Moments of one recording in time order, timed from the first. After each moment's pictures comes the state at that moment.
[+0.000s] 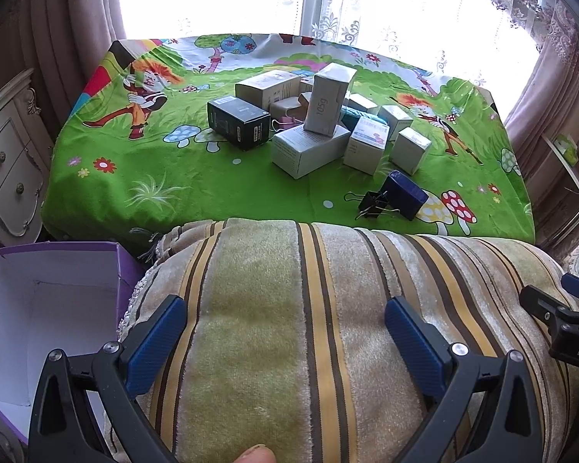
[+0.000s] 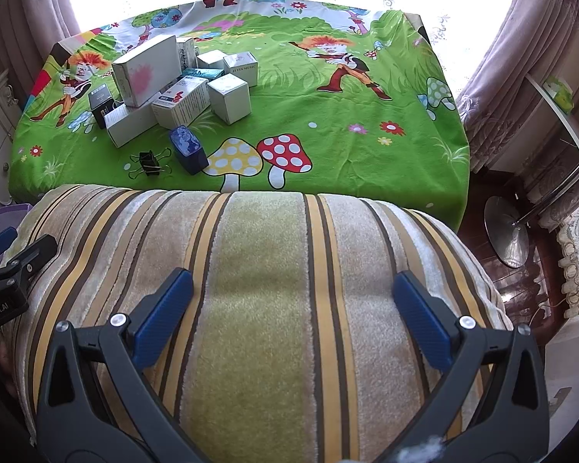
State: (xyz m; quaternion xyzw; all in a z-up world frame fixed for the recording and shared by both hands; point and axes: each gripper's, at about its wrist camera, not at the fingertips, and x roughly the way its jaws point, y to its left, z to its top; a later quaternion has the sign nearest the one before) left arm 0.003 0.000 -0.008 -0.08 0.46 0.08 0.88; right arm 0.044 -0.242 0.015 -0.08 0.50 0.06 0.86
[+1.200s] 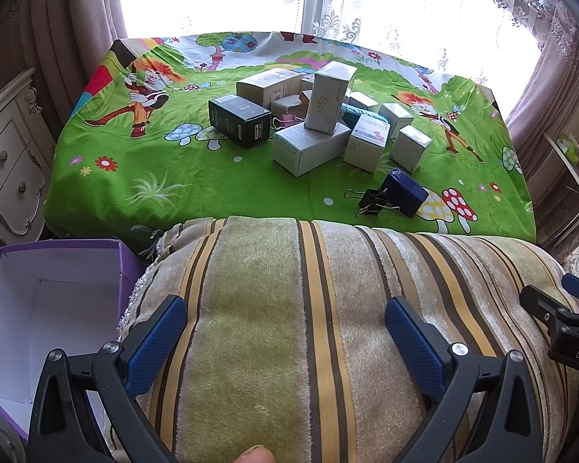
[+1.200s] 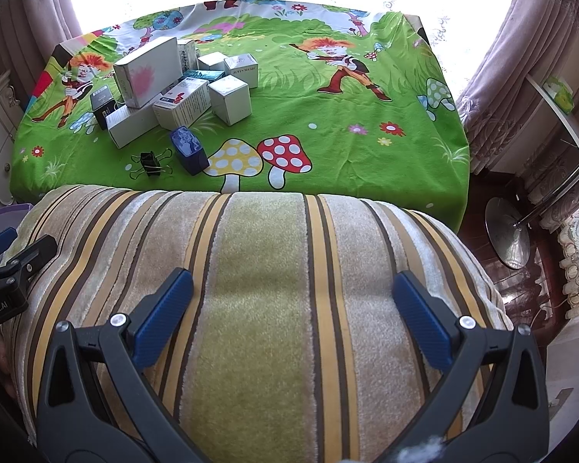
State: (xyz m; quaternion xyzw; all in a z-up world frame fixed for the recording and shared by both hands) left arm 0.001 0.000 -0.008 -0.08 0.47 0.08 0.88; right arm 0.041 -0.243 0.015 -0.07 0.49 0.06 0.87
